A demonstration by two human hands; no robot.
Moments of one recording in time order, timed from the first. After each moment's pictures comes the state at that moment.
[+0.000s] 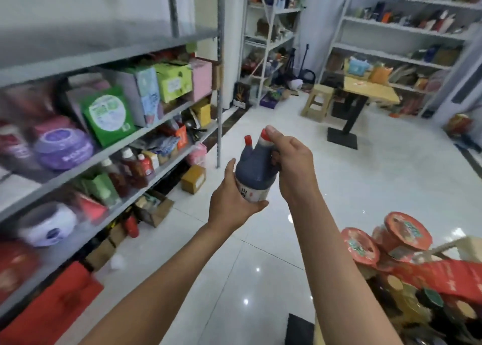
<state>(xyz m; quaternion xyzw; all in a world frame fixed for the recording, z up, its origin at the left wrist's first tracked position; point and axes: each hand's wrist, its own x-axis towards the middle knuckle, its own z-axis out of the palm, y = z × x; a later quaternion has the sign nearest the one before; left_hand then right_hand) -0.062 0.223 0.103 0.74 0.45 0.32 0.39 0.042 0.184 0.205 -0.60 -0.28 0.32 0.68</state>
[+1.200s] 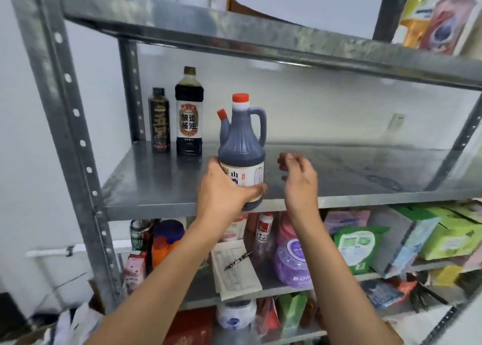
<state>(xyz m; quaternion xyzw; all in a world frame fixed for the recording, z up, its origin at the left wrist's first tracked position) -0.552 0.521 0.273 0.41 0.70 0.59 0.08 -0.438 0.601 0.280 -0.34 -0.60 0.41 0.60</state>
